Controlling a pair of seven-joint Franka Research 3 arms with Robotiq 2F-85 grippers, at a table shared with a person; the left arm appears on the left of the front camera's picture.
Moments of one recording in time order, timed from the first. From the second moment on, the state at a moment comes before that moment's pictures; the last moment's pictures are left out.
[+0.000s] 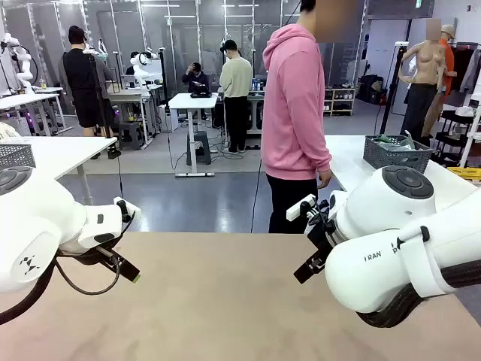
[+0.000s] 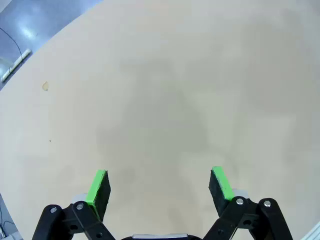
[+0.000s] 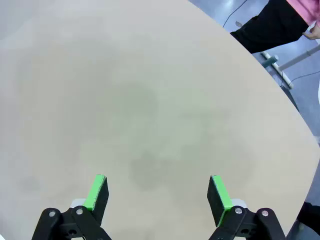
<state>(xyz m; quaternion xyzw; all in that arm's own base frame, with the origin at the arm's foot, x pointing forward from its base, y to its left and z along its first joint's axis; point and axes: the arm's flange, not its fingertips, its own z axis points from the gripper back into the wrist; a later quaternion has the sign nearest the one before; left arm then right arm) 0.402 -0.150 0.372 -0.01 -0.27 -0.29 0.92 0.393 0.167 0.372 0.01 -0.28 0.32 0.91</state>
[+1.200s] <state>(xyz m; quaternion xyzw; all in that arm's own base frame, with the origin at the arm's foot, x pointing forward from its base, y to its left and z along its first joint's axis) 0.404 -0.152 0.382 -0.01 -0.27 -0.29 0.92 0.394 0.170 0.382 0.01 -0.29 0.32 0.90</state>
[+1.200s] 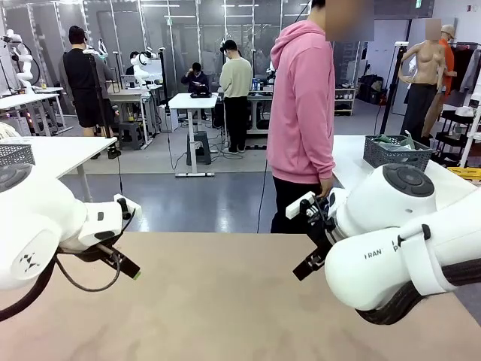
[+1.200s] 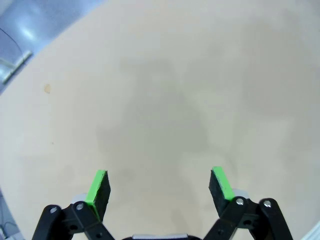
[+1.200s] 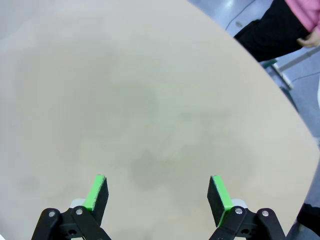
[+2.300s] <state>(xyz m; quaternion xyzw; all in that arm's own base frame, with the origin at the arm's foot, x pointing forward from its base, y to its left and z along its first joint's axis) 0.226 -0.015 0.772 -0.05 -0.36 -0.25 0.90 0.265 -0.019 0.748 0.09 -0.36 0.25 0.89</state>
